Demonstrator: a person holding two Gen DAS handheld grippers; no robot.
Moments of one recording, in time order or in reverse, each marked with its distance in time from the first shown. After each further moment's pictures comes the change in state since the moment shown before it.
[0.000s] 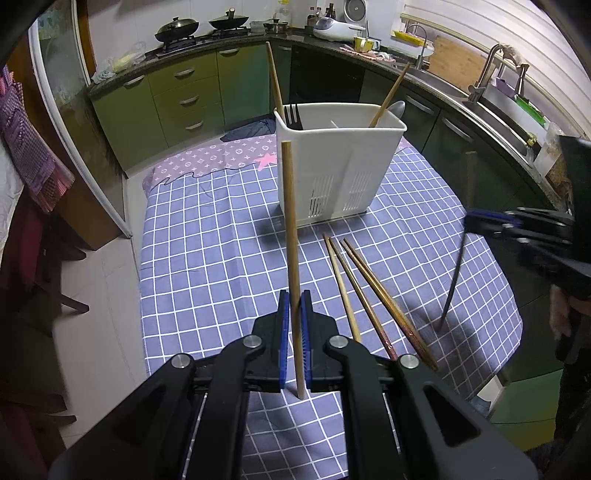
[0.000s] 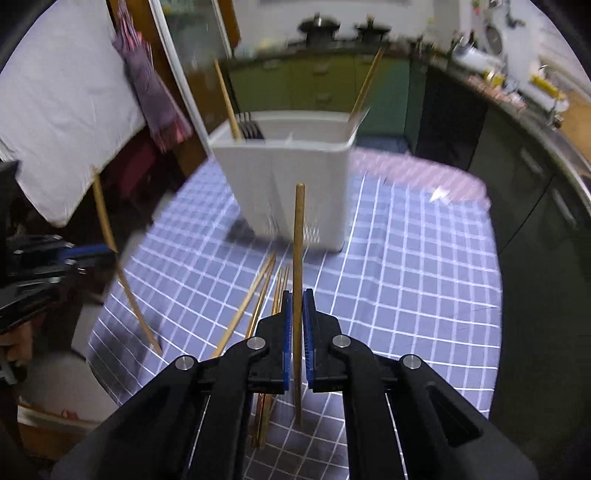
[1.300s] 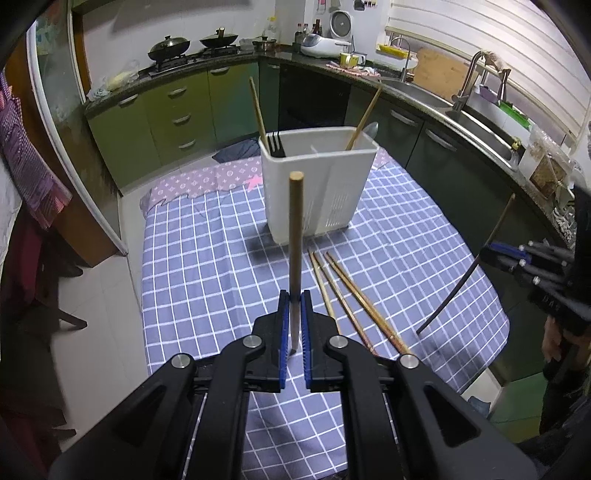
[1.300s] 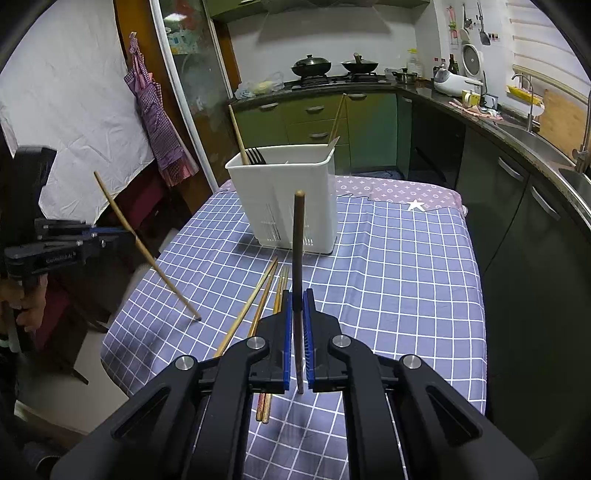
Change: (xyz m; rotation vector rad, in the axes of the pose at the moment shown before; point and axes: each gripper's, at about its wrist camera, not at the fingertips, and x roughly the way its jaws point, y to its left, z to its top) left arm -0.038 -0.010 0.003 0.027 -0.072 -0.031; right arm -0.057 -0.014 -0.048 0.022 -0.119 0.018
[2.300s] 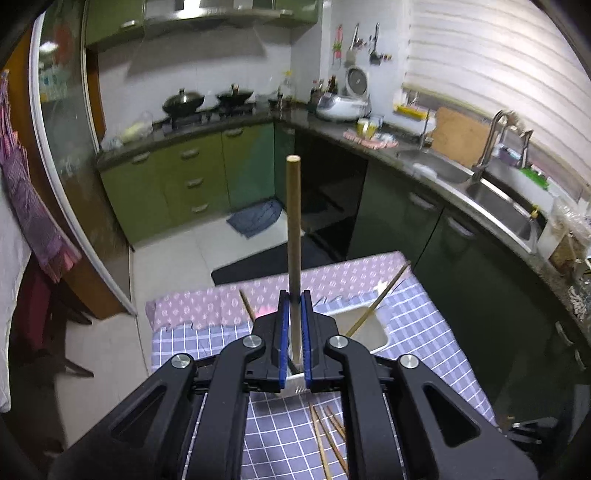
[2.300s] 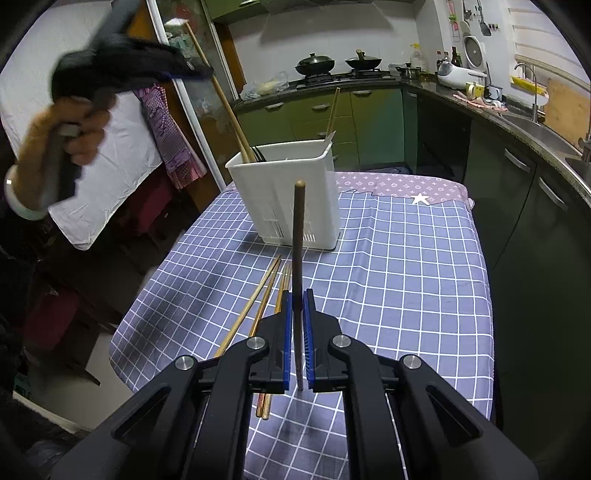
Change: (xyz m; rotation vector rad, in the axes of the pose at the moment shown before) left arm 0.019 -0.006 0.174 -0.034 -0.185 0.080; right arm -0.002 -0.016 -0.001 0.026 0.002 0.057
